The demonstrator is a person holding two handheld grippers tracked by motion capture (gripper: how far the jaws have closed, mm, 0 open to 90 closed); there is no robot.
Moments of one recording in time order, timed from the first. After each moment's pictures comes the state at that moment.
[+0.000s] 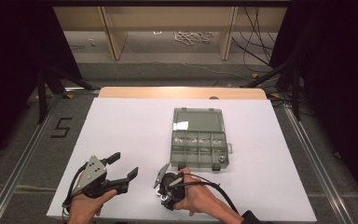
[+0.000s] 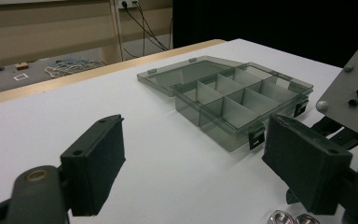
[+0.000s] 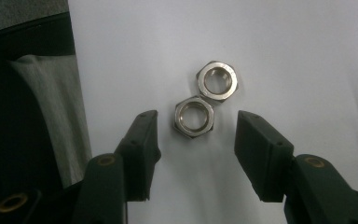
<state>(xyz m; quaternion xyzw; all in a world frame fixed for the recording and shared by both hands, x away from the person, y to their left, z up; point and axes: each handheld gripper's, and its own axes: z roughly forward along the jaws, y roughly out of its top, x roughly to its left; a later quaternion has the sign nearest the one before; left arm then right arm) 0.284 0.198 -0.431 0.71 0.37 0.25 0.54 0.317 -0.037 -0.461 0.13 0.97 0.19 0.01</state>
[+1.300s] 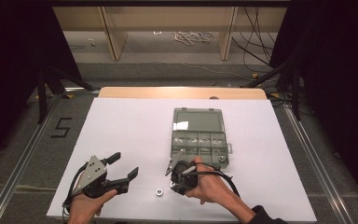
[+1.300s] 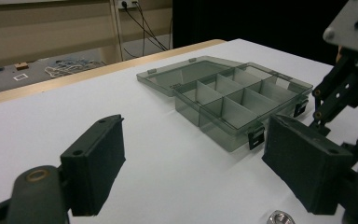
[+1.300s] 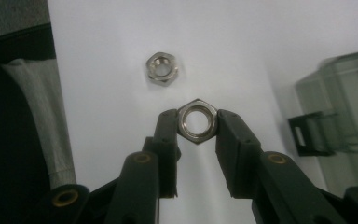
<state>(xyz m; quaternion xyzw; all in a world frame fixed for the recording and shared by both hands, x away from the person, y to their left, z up) 0.284 0.197 -0.432 0.71 0.36 0.25 0.55 0.338 -0.072 -0.429 0.15 0.97 0.21 0.03</state>
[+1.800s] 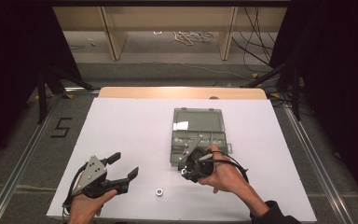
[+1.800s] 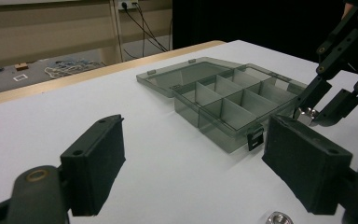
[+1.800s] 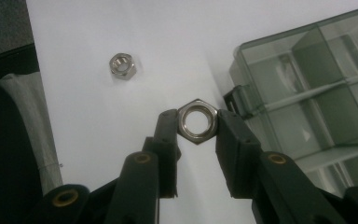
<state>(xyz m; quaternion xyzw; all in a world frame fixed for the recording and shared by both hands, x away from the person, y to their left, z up) 0.283 0.197 -0.431 0.71 0.37 0.25 0.55 0.356 -0.109 -0.402 0.18 0.95 0.24 0.04</state>
